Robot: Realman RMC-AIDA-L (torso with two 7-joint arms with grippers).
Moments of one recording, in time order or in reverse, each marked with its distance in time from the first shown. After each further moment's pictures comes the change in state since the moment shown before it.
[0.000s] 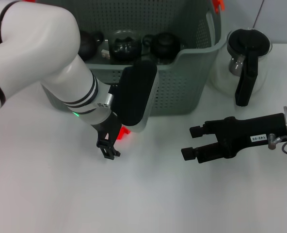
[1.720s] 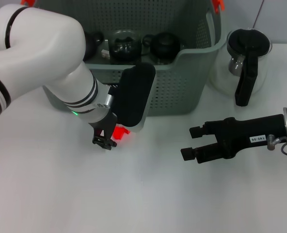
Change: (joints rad) left arm -0.020 0.003 0.022 -0.059 0.050 -0.062 -0.031; right arm -0.005 0.004 0.002 0.000 0.000 0.008 0.000
